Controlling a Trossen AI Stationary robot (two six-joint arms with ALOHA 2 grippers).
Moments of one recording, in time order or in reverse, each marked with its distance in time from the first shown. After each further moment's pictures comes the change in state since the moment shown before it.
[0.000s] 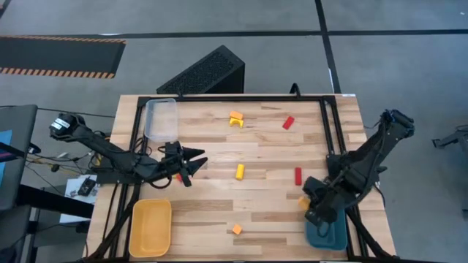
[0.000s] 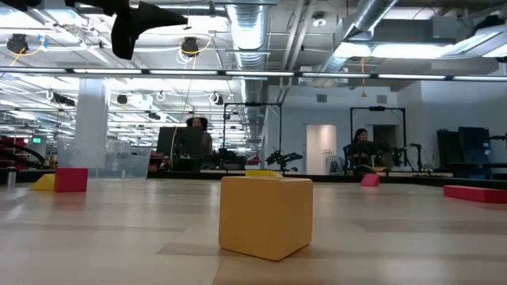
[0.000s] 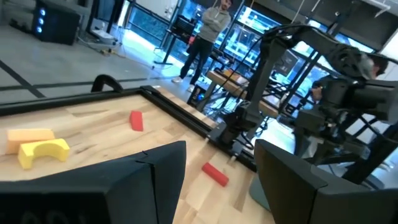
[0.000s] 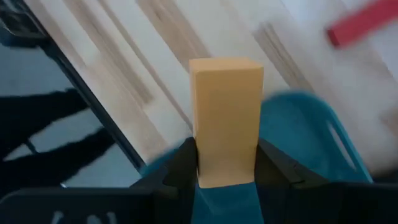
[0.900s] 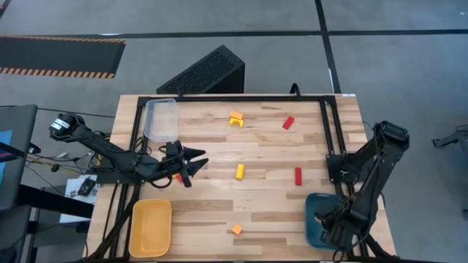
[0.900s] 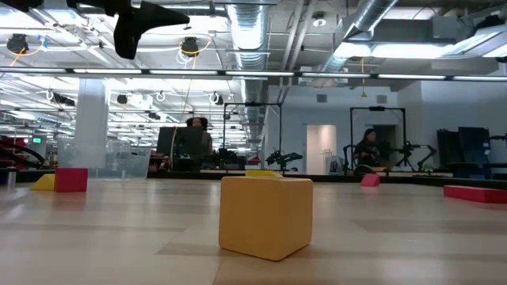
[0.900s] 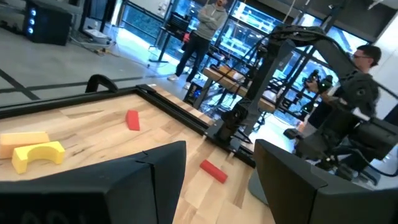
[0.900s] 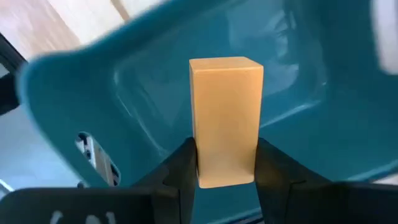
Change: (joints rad) left arm 0.009 0.000 0.000 0.000 0.046 0.017; right arm 0.247 0.216 -0.052 0.000 -0.121 0.131
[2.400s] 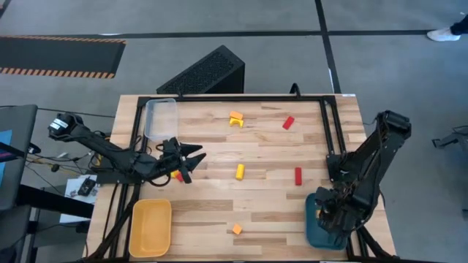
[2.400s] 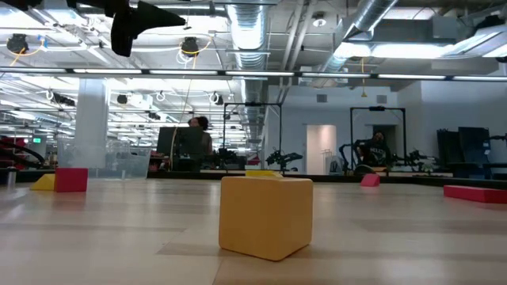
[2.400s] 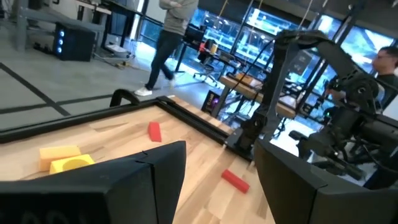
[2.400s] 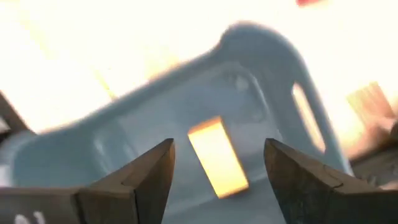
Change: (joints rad) left arm 0.004 -0.044 0.000 -0.030 -0.080 0.063; right arm -0.027 -0.193 -0.157 0.018 0.230 -0.018
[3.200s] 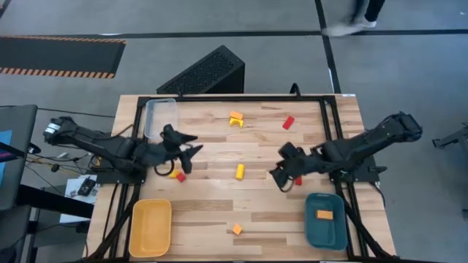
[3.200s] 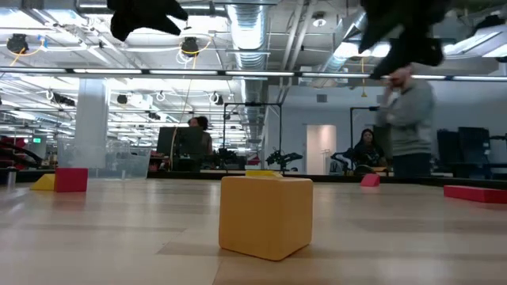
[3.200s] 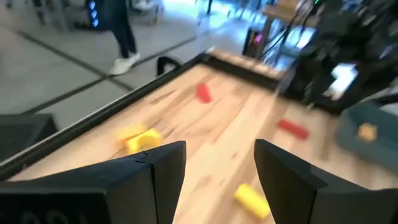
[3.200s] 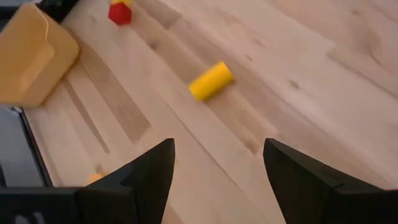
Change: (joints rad) left arm 0.166 -0.058 0.316 -0.832 0.133 -0.028; right arm -0.735 -0.063 0.068 0.431 0.153 -0.550
